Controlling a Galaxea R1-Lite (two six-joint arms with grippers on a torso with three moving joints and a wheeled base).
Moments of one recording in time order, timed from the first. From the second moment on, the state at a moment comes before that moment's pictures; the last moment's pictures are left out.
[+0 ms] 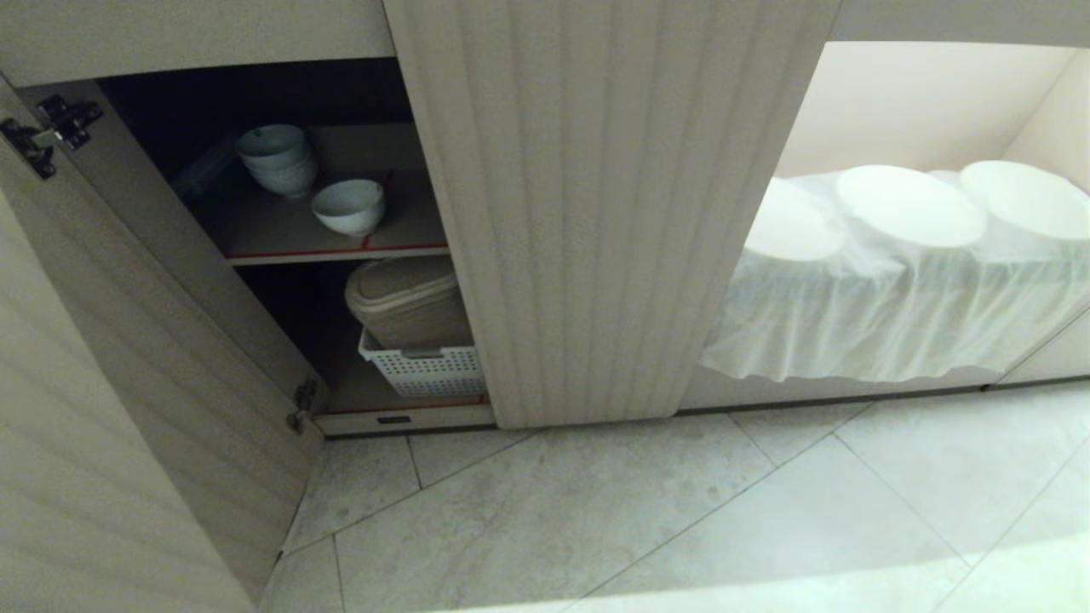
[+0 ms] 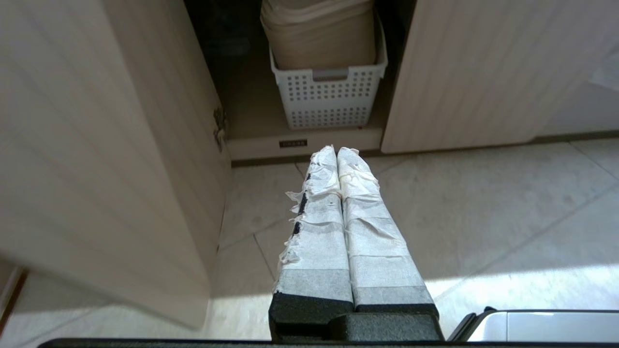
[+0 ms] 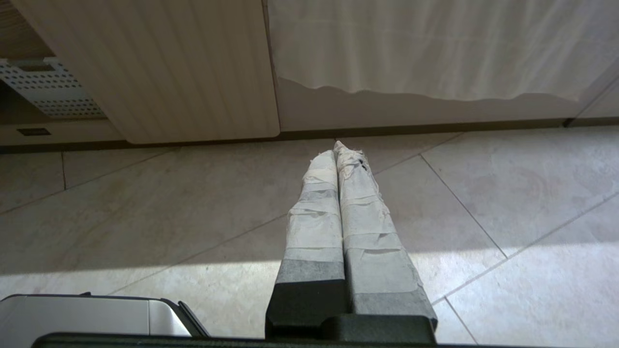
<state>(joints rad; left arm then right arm) 0.00 0.00 0.00 -0.01 0.00 0.01 0.00 0.00 0.00 0.00 0.00 0.00</state>
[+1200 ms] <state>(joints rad) 0.00 0.00 0.00 -0.01 0.00 0.01 0.00 0.00 0.00 0.00 0.00 0.00</state>
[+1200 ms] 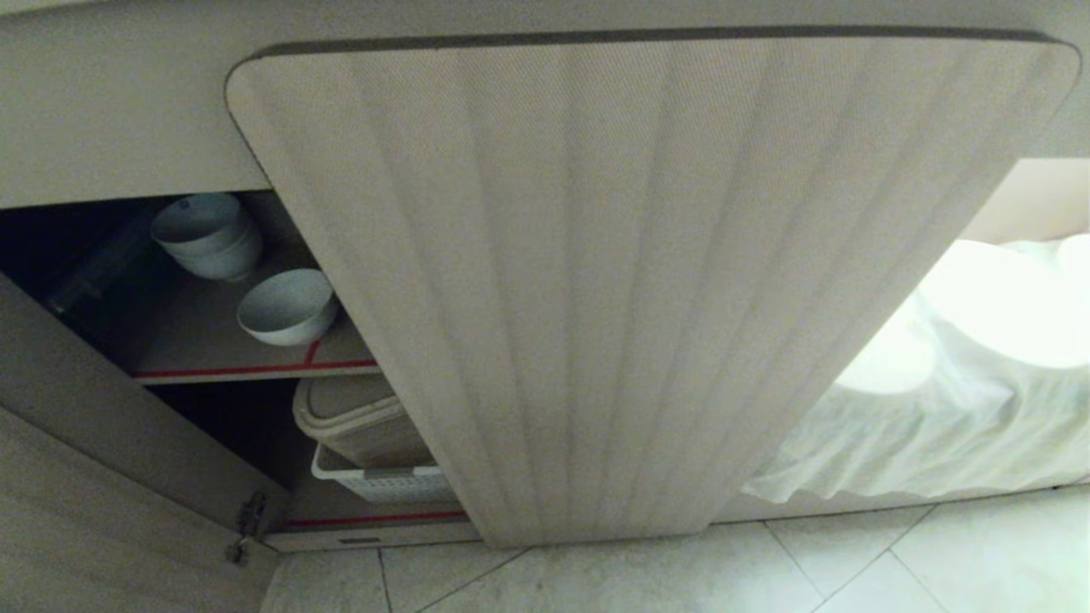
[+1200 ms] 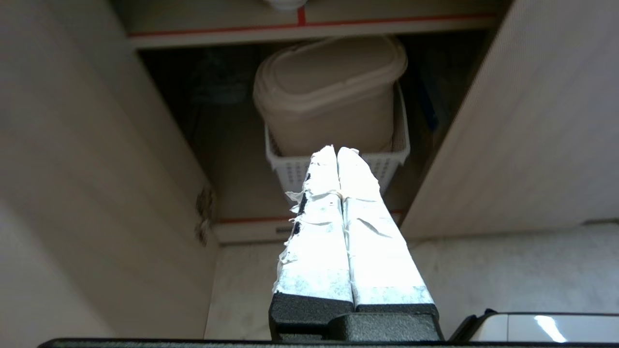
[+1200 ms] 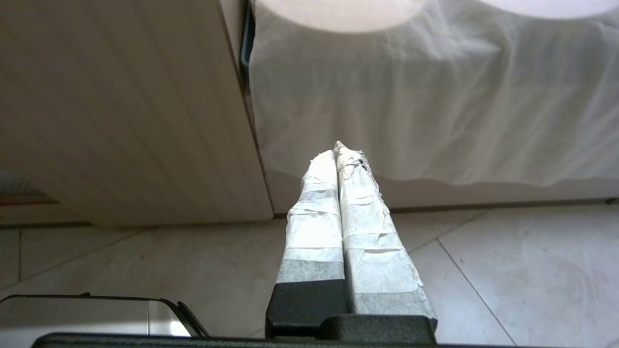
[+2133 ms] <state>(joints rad) 0.00 0.00 0.00 -0.01 0.00 0.01 0.00 0.00 0.00 0.00 0.00 0.00</state>
